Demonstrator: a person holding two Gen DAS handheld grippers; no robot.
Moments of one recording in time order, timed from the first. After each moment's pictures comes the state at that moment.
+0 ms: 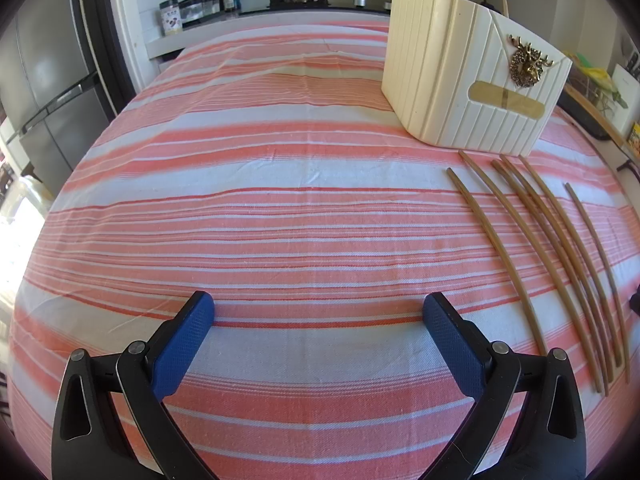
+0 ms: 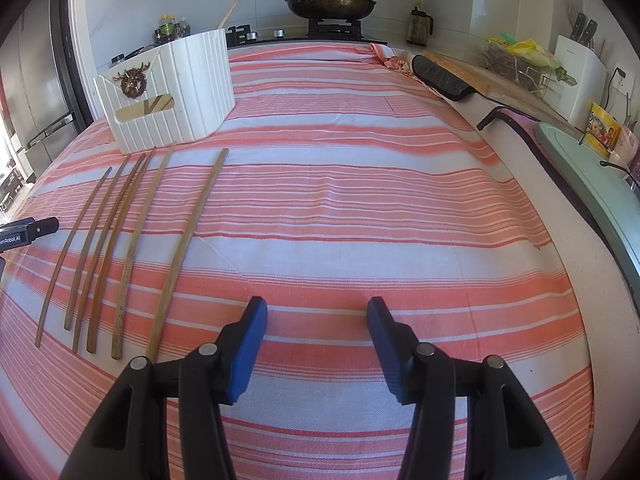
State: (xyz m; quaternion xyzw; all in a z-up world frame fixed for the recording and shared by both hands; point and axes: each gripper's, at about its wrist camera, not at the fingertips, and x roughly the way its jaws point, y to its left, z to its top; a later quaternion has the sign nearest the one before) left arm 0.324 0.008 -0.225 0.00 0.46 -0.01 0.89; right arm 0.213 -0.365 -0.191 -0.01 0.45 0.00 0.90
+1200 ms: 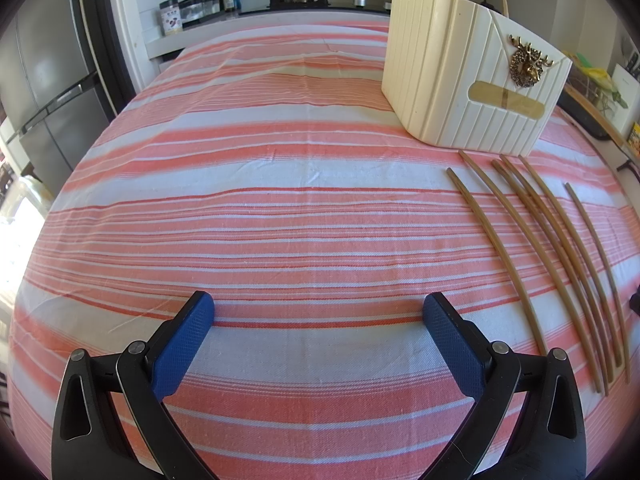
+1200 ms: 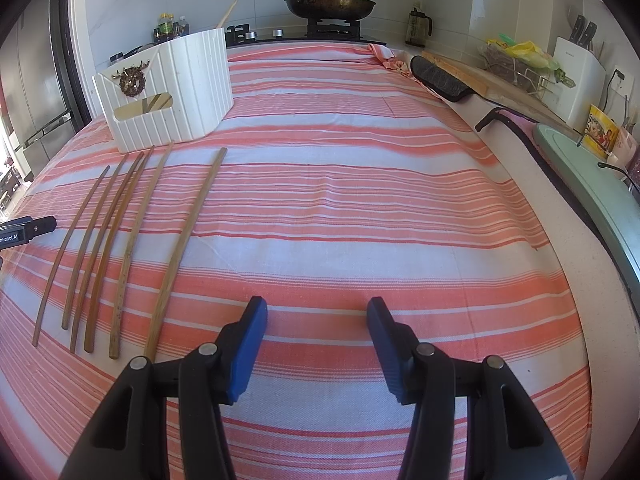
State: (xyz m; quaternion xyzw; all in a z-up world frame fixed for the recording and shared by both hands) left arm 0.325 0.007 -0.225 0.00 0.46 -0.01 0.89; right arm 0.212 -0.369 -0.191 -0.01 0.44 -0.01 0.90
